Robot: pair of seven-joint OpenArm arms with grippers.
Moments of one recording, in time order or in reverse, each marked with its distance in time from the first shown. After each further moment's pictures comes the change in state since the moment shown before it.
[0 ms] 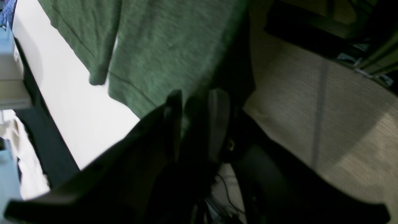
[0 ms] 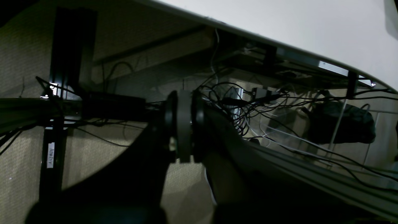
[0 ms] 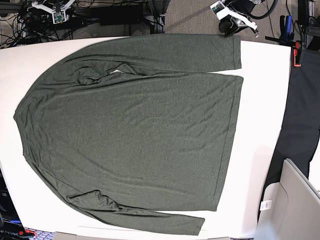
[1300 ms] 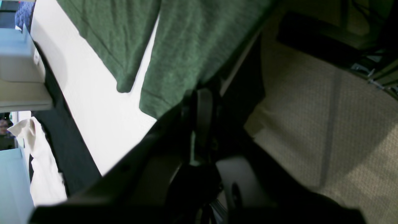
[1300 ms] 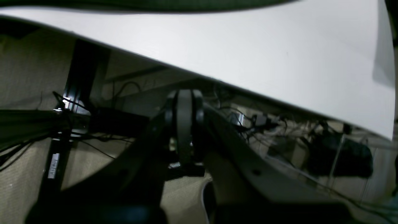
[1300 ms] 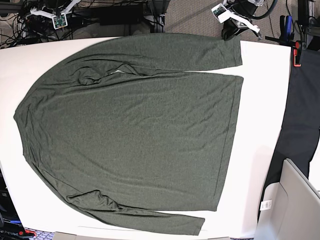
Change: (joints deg) left arm 2.2 0.0 -2.6 4.3 0.0 -0.2 -0.3; right arm -1.2 2.4 -1.2 7.3 0.4 3.9 0.3
